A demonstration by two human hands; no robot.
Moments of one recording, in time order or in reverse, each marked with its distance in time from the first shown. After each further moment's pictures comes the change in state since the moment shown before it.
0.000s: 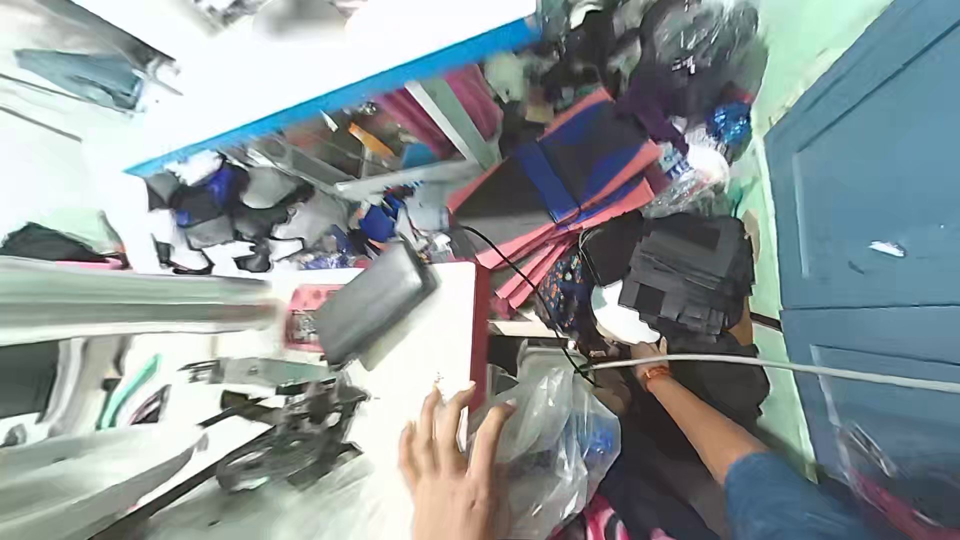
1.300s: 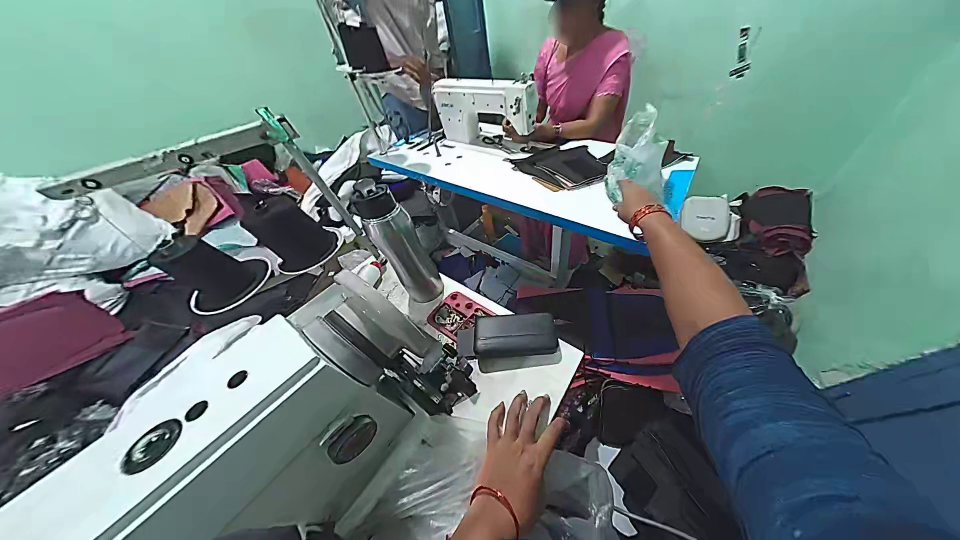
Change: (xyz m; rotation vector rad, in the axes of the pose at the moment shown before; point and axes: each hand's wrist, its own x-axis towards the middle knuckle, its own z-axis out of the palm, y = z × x) left_hand 0.034 0.004 -0.007 -0.183 -0.155 -0.261; right_hand 0.115 -0.491 -0.401 -0.259 0.308 -0.921
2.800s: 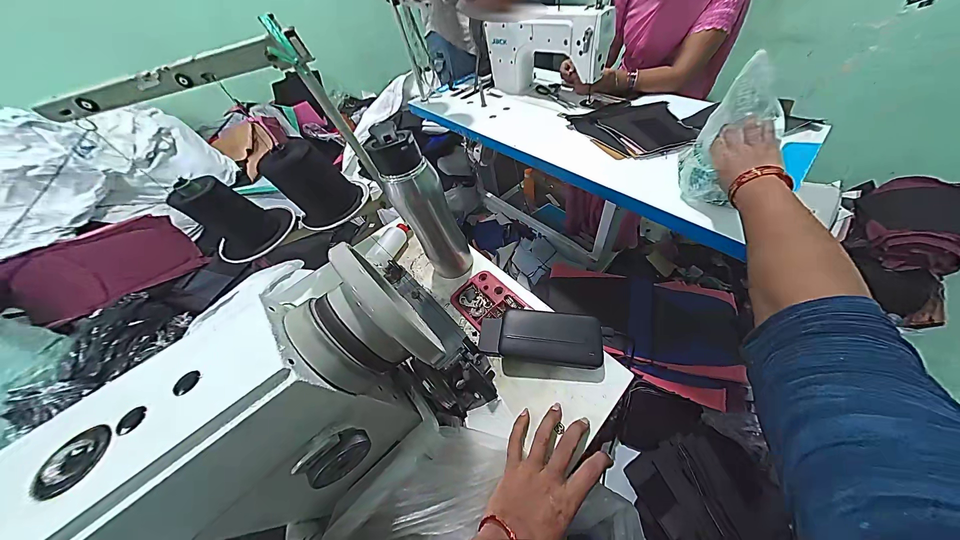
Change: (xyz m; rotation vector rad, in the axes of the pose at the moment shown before) left_hand 0.002 -0.007 0.014 0.005 0.263 0.117; right_hand 0.078 0.042 0.021 -0.408 0.103 -0.239
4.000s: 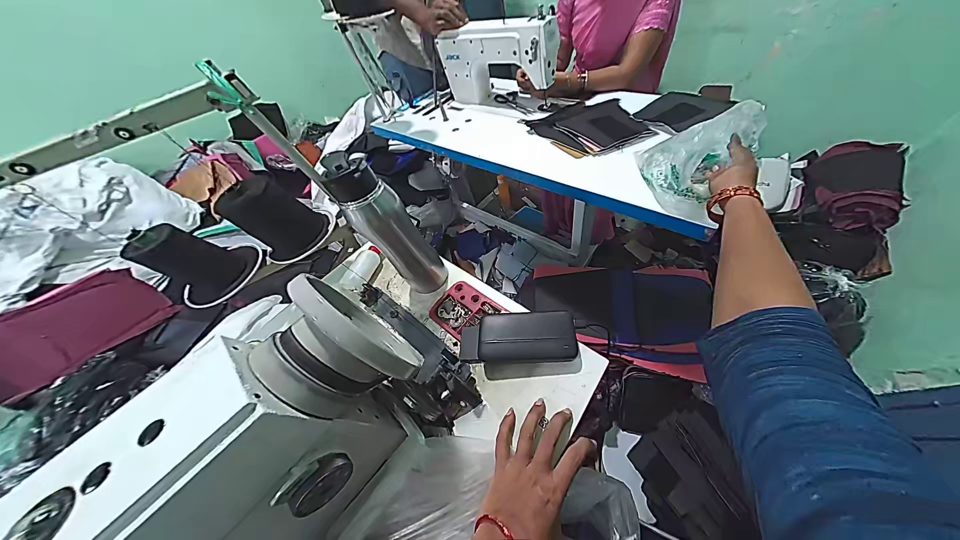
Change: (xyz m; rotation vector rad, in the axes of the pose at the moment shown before) left_hand 0.001 0.000 -0.003 0.013 -0.046 0.020; right_hand -0.053 0.047 0.035 0.863 0.275 0.648
